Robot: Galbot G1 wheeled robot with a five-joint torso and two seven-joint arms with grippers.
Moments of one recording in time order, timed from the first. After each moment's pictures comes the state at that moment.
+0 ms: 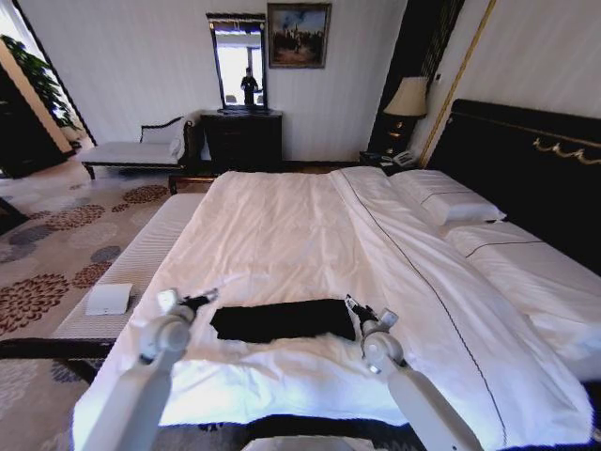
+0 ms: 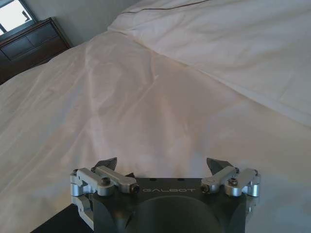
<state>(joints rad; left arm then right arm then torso) 1.12 -1.18 -0.42 -1.87 -0.90 0.74 -0.58 -1.15 1.14 0.22 1.65 1.01 -0.09 0.55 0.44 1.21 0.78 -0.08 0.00</state>
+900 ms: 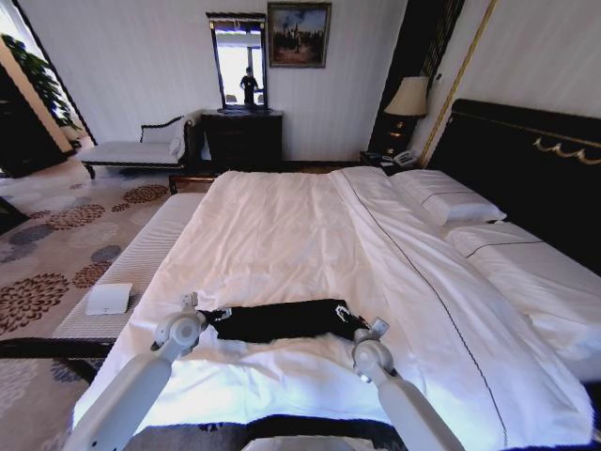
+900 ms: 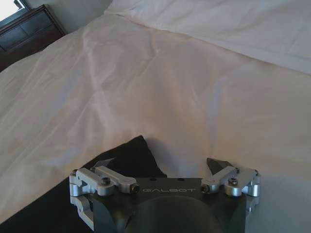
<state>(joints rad) 1.08 -0.92 -0.24 -1.80 -1.22 0.74 -0.62 -1.19 1.22 0.22 1.64 0.98 -0.10 0.55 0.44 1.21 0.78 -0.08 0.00</state>
